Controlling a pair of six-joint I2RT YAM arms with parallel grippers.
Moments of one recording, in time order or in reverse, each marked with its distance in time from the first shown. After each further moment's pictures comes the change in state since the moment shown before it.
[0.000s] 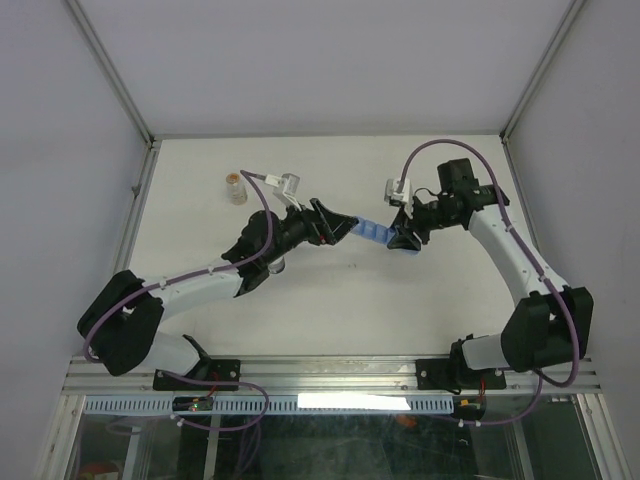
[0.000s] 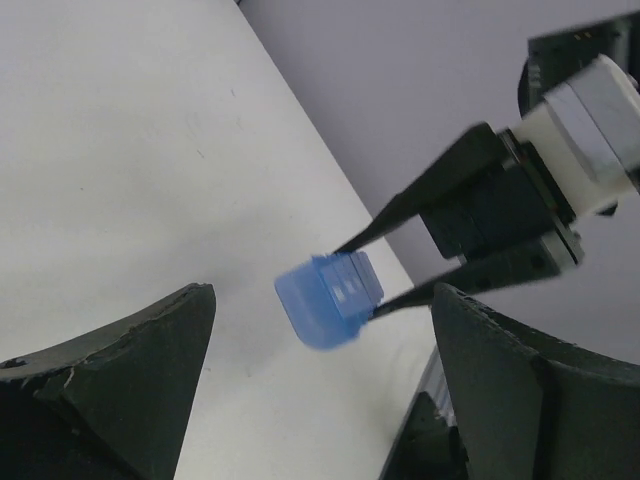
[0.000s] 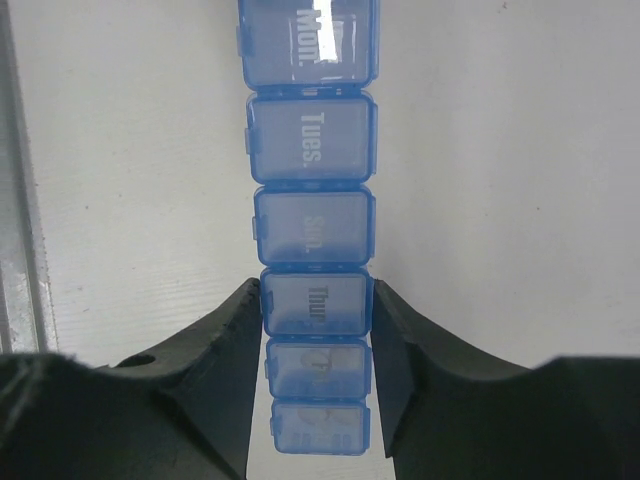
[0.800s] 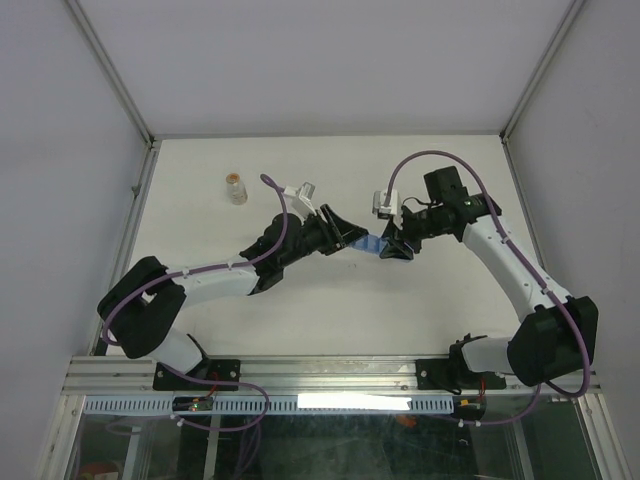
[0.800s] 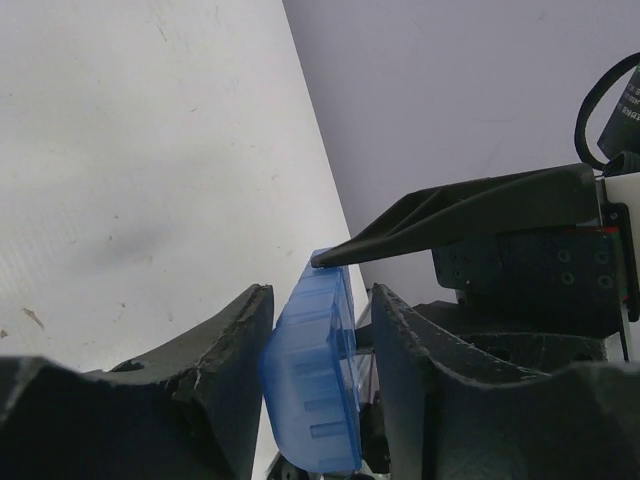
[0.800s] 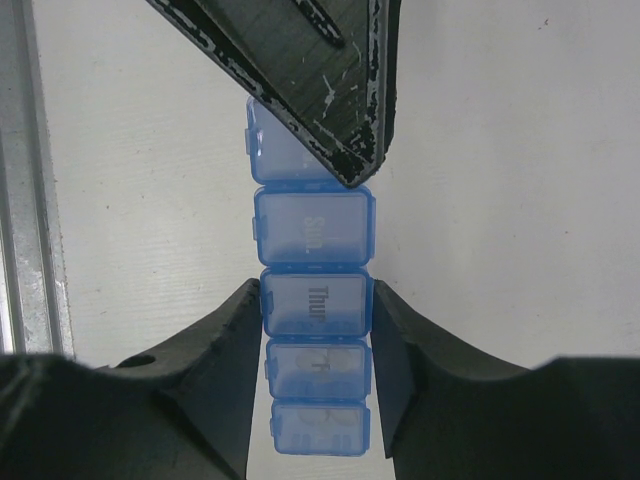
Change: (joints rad) left arm -0.065 0.139 0.070 -0.063 -0.007 -0.343; right arm 0.137 -0.101 -0.058 0.027 0.051 0.038
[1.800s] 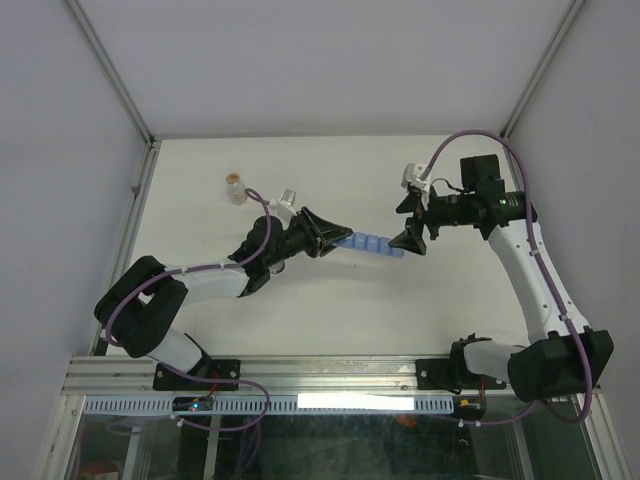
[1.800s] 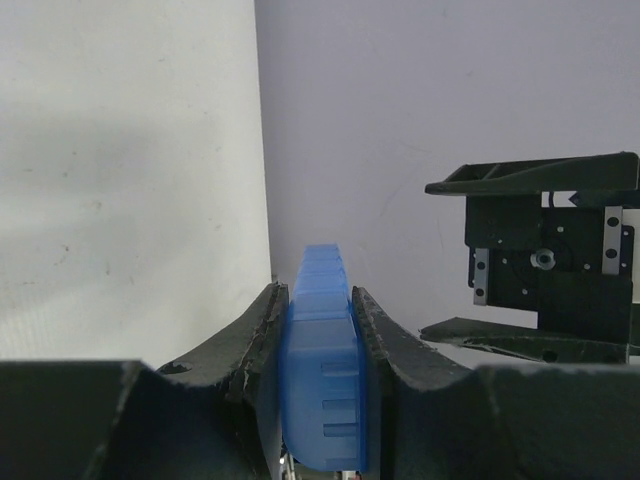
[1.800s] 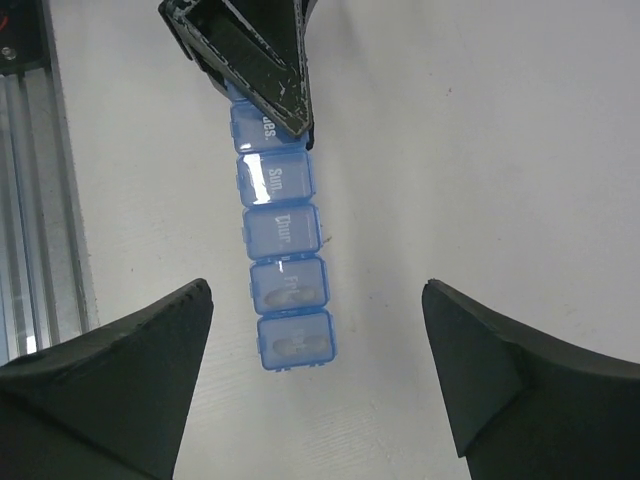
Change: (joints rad) left arm 0.111 -0.002 -0.124 0.142 0.151 -0.344; right arm -0.155 -0.085 0.099 -0.027 -0.149 0.137
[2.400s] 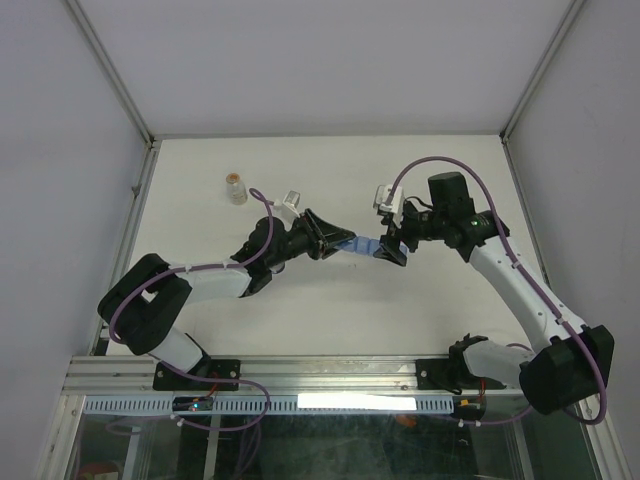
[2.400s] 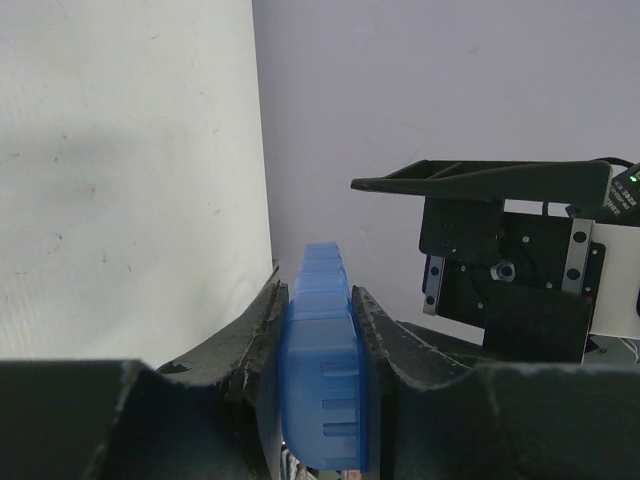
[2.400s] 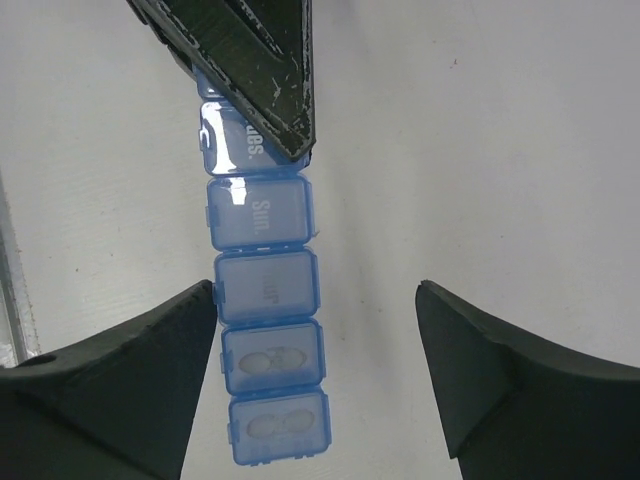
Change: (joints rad) left arm -0.008 0.022 0.000 0.034 0.040 -0.005; right arm 0.211 -0.061 -0.196 0.262 0.244 0.082
